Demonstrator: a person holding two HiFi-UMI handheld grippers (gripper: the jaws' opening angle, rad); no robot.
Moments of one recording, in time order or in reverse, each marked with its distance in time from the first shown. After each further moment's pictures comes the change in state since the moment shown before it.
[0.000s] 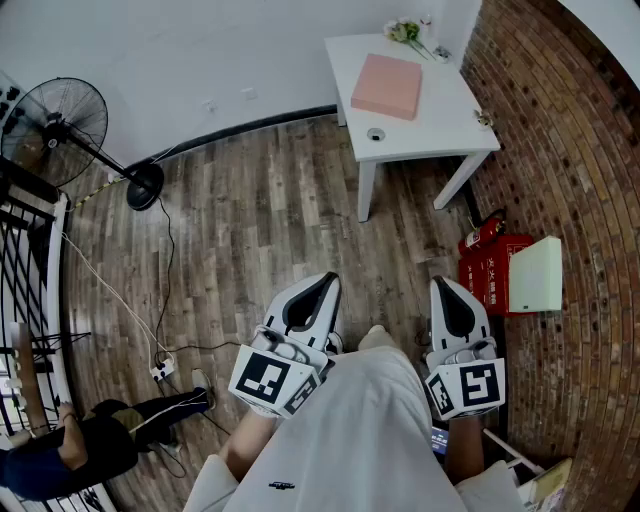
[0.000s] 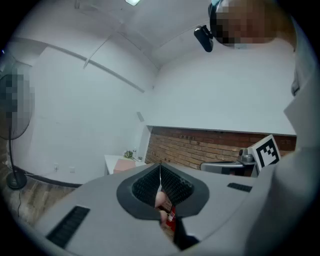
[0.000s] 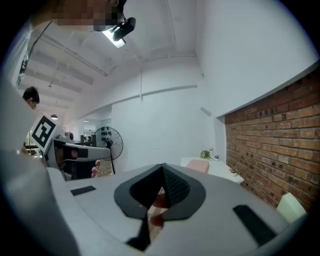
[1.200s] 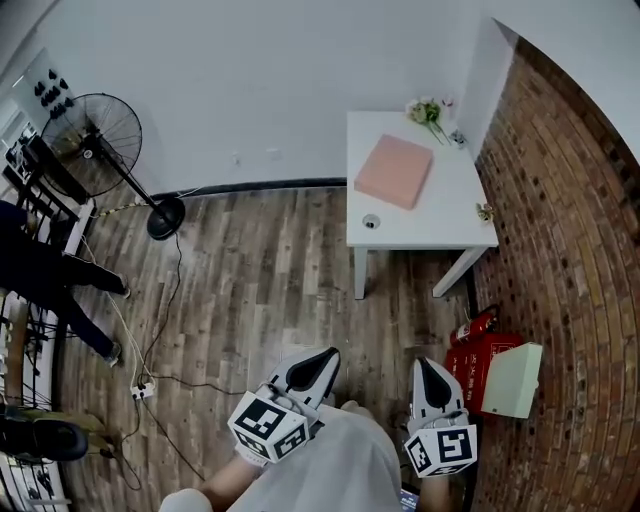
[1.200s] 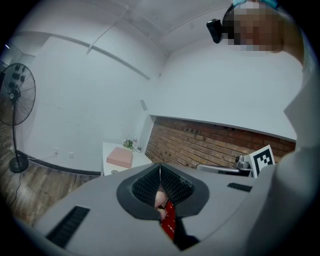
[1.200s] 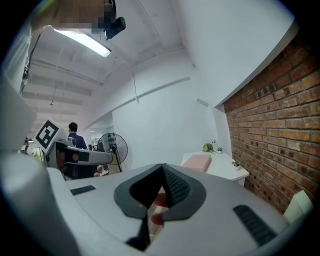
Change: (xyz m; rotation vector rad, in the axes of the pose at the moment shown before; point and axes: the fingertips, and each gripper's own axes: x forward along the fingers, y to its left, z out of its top) left arm 0.107 -0.053 -0.030 -0.104 0.107 0.050; right arm 0.017 -0.120 -0.024 0.119 0.021 0.102
